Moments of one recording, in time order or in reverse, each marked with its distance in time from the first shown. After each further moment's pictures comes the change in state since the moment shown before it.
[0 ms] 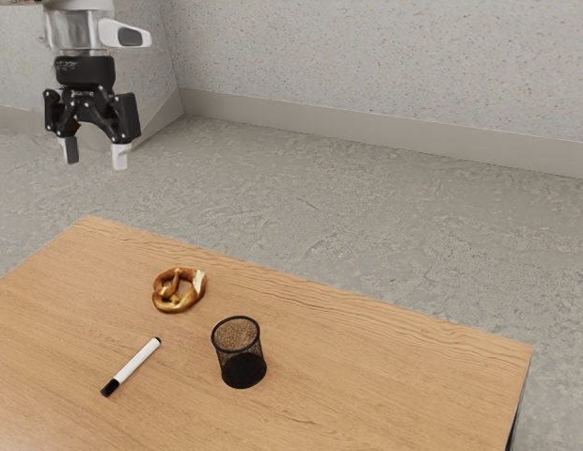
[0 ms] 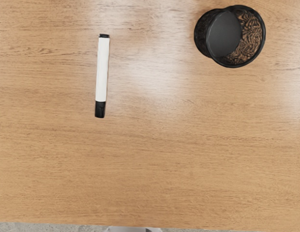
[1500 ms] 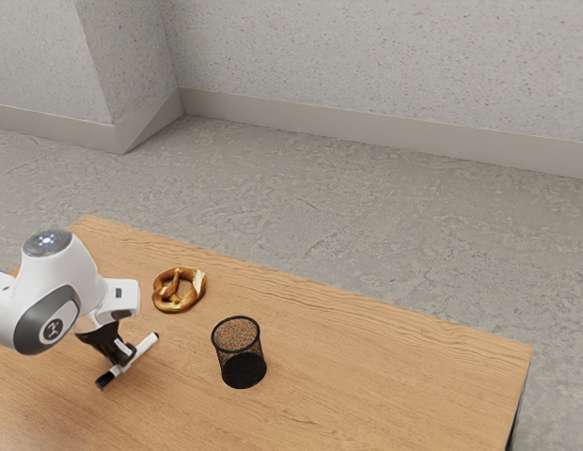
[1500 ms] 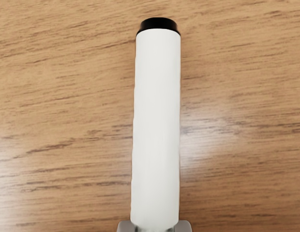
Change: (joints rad) arm -0.097 -0.046 0.285 -1.325 0.258 1.731 0.172
